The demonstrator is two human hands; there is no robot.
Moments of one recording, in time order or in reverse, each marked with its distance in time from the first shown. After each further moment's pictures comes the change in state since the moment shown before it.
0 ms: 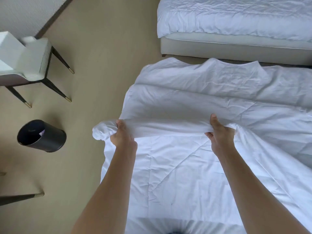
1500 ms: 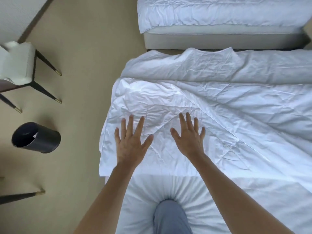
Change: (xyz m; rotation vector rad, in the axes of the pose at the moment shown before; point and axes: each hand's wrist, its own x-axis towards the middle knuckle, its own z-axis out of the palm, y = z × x) left_hand -0.067 -0.060 -0.099 1.713 -0.549 1.298; right_hand -0.087 0.050 -0.058 -1.466 -0.221 -0.466
